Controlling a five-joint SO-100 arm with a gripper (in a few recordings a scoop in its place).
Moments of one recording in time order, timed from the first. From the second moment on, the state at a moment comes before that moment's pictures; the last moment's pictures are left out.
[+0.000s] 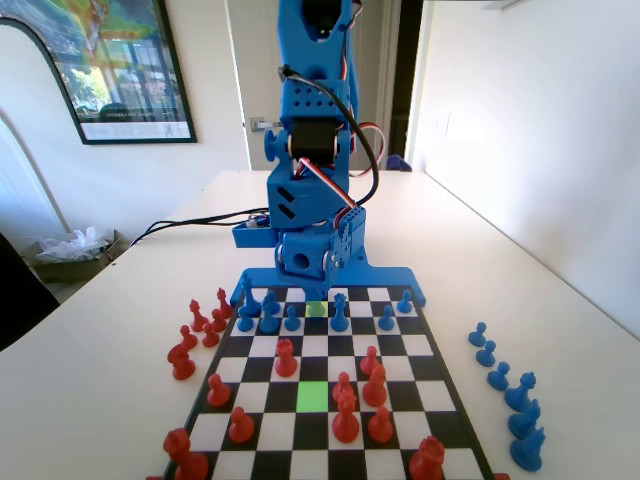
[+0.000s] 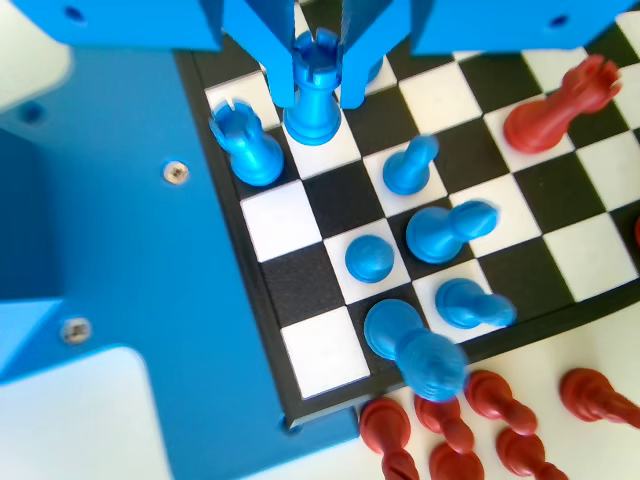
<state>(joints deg) 6.4 97.7 139.5 51.1 -167.1</state>
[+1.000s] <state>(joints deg) 4.3 83.3 107.8 69.6 -159.1</state>
